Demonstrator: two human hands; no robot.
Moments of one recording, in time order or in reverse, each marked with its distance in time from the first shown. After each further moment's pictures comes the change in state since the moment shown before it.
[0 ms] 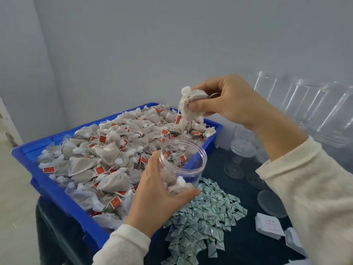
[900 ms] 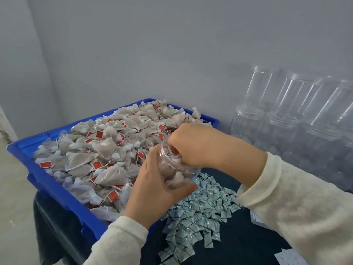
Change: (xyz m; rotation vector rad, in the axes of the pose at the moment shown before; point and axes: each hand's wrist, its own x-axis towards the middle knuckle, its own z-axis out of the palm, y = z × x) left_hand 0.002 0.000 0.003 -0.124 -0.024 0.032; right_hand -0.026 -0.005 0.072 -1.061 -0.548 -0.094
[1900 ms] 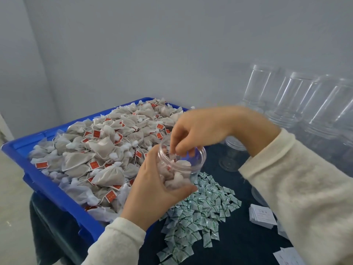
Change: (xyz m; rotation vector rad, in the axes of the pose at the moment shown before) left_hand -0.002 0.002 -0.002 0.065 -0.021 0.048; right_hand 0.000 0.034 -0.028 0.583 -0.264 -0.054
